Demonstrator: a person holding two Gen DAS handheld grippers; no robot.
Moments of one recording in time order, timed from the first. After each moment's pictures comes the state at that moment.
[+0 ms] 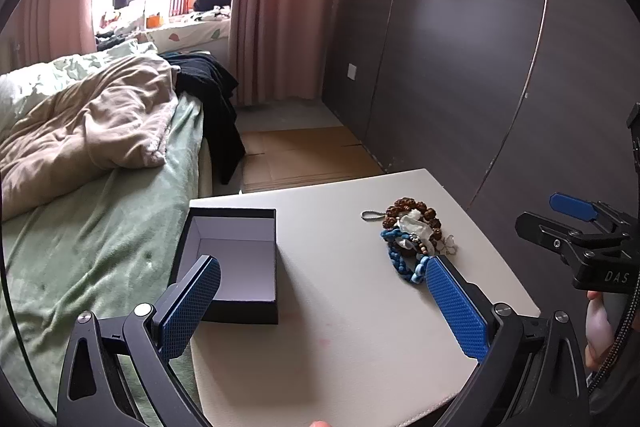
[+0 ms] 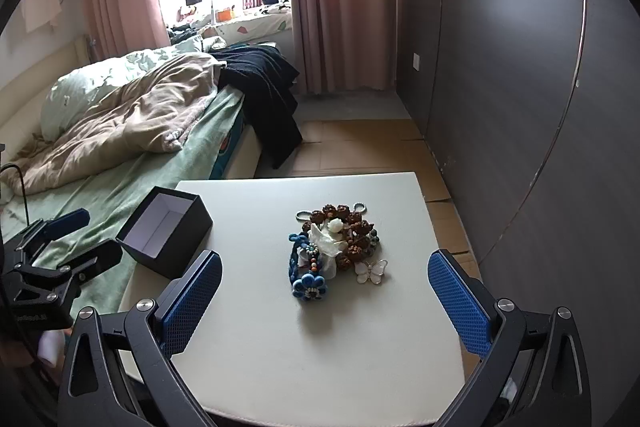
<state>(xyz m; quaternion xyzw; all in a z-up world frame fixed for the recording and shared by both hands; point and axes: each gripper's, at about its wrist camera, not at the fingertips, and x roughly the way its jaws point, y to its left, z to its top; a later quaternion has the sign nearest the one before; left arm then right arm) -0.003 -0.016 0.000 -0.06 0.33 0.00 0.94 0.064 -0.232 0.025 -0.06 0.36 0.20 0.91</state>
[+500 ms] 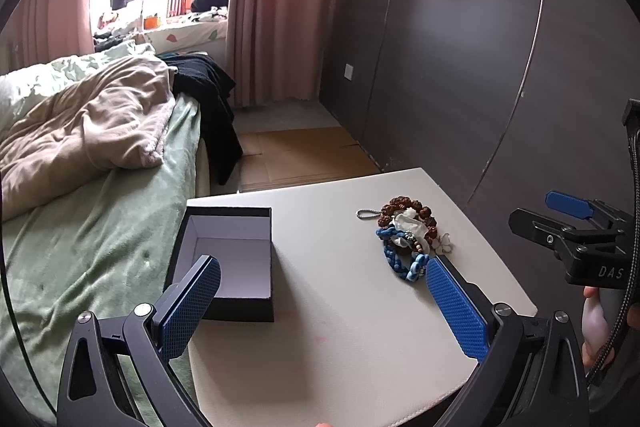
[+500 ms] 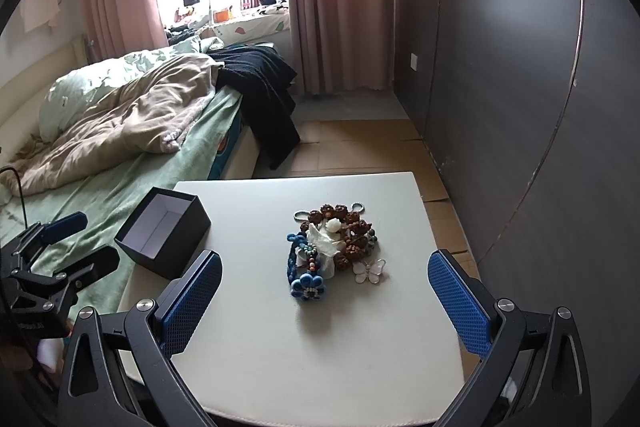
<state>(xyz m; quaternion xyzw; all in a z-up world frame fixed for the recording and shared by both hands) -0.004 -0.018 -0.001 -0.06 0.33 -0.01 0.94 0.063 -0.236 0.024 -0.06 0.36 0.19 0.91</state>
